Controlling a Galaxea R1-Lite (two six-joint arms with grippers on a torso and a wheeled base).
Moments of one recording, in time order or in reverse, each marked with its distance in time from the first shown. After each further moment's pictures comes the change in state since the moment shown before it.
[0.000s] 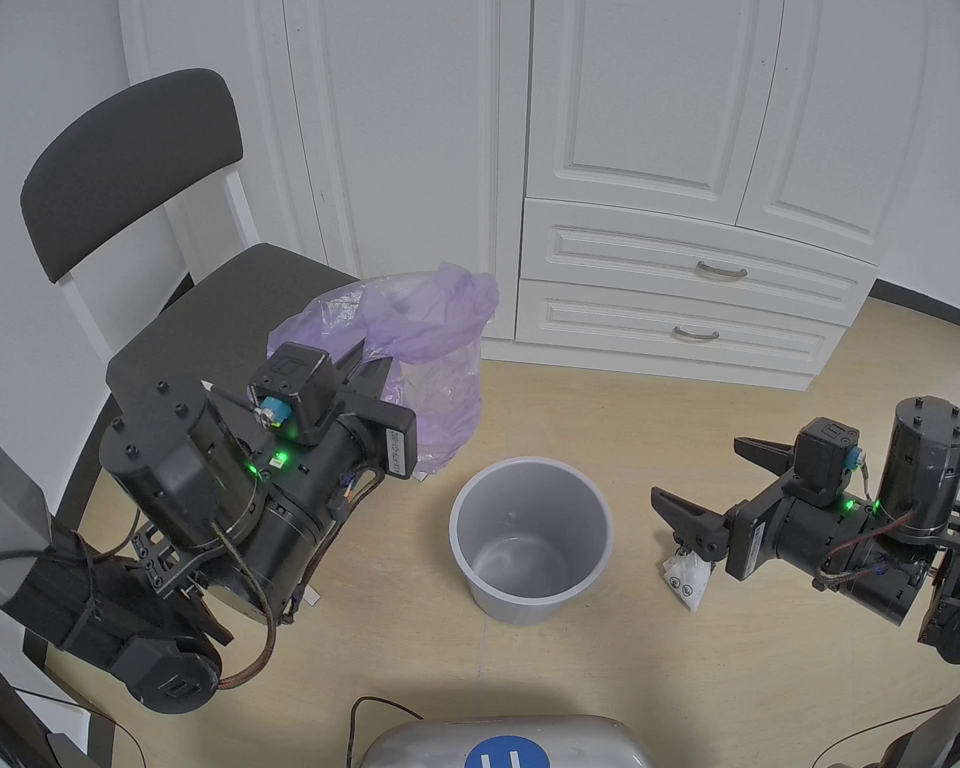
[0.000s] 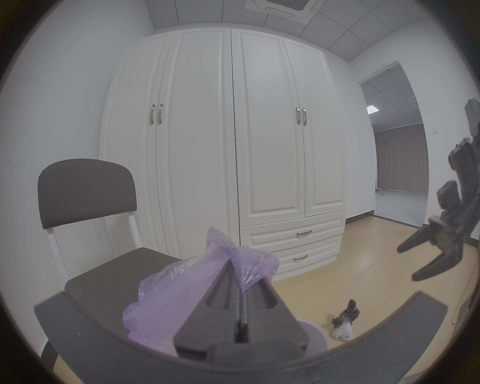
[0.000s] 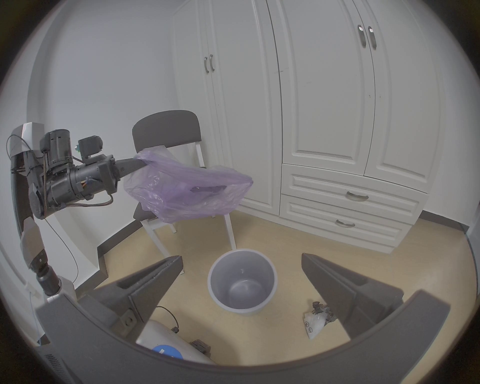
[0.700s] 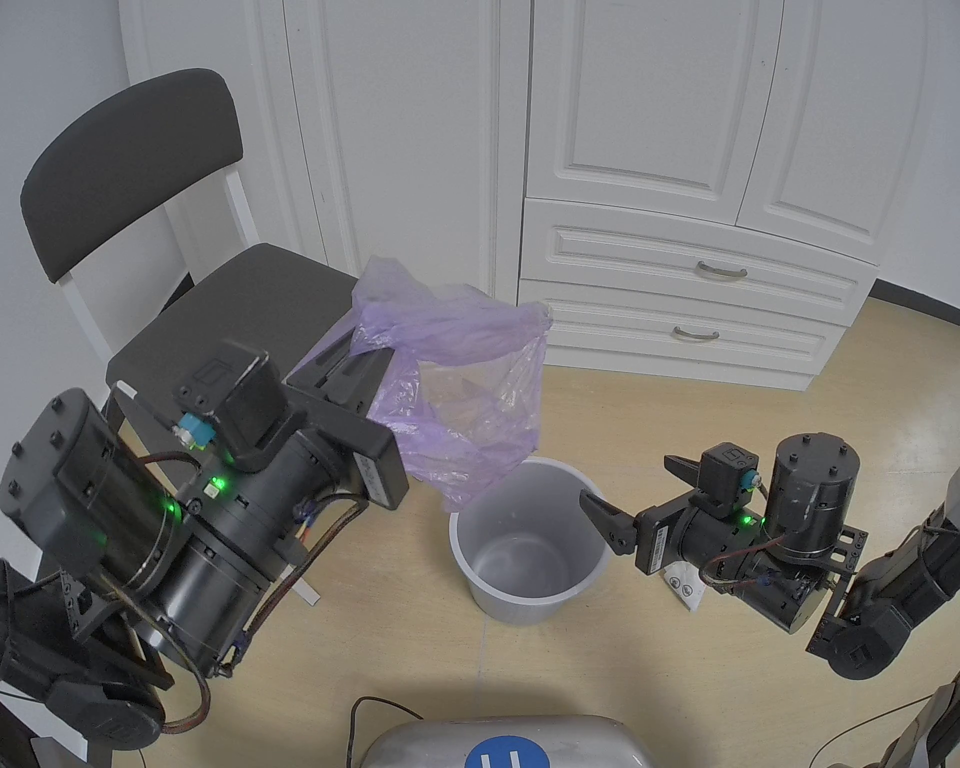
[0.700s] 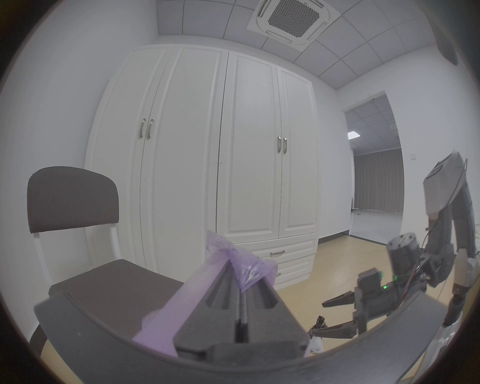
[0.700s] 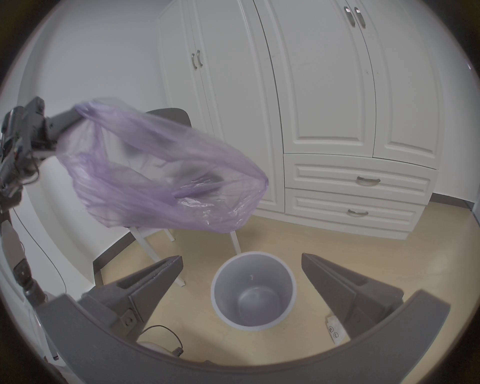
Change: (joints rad) left arm -0.100 -0.162 0.084 -0.005 -0.067 -0.016; right arm -0.010 0.371 -0.005 -0.390 -0.007 0.070
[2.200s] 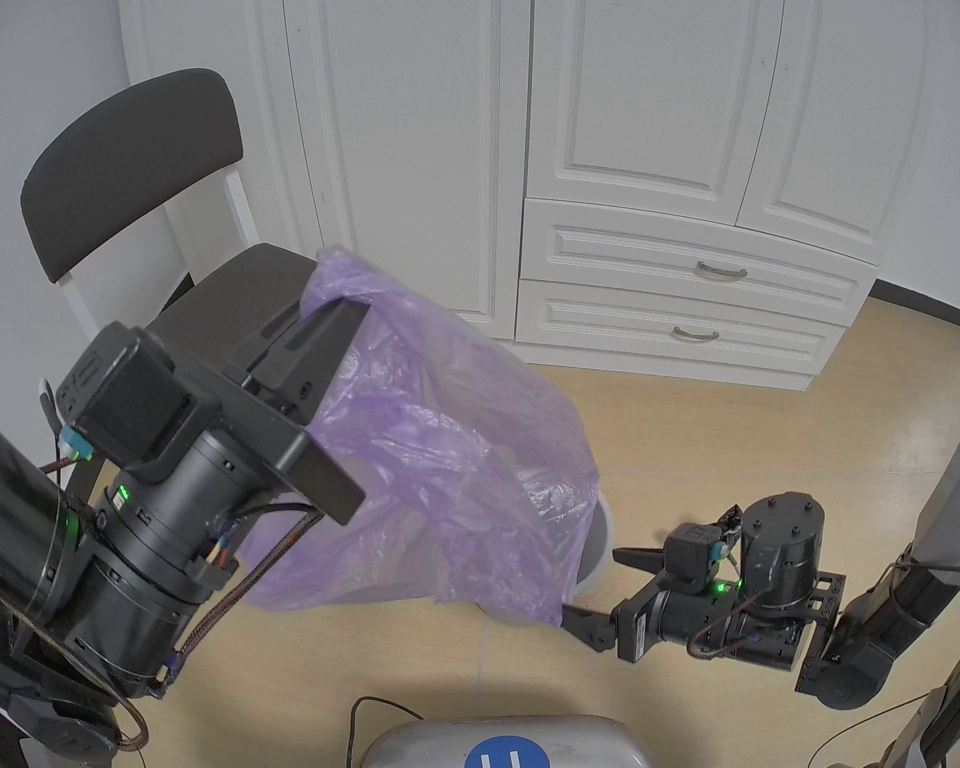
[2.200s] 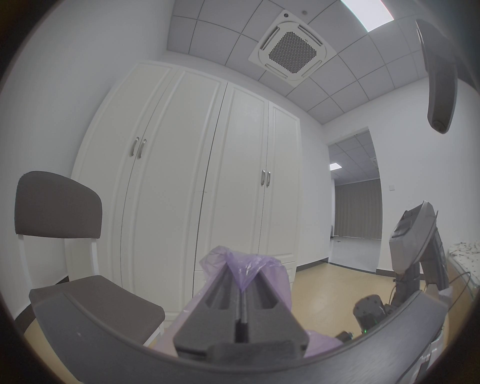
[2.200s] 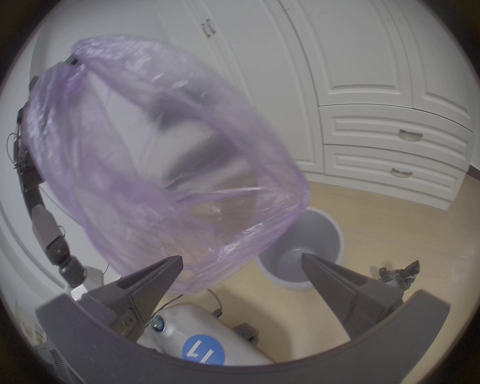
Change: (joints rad) left arm -0.045 -0.113 0.055 -0.092 -0.123 -0.025; right arm 0.034 0.072 0.109 -0.002 0.276 0.078
